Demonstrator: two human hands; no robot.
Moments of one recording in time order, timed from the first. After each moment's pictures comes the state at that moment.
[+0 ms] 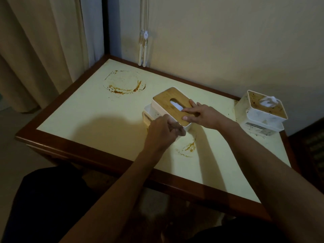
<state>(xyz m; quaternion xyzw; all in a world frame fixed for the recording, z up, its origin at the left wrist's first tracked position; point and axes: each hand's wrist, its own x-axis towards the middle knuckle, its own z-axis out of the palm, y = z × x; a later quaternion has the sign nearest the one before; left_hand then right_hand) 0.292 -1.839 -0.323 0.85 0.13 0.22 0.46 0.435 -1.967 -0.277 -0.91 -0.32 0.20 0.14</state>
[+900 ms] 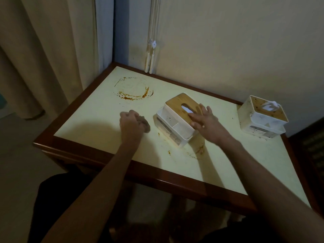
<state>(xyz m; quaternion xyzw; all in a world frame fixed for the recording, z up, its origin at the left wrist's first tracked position) 0.282 -1.719 -0.370 0.85 0.28 0.27 0.37 0.380 -1.945 -0.279 -0.95 -0.29 0.08 0.11</state>
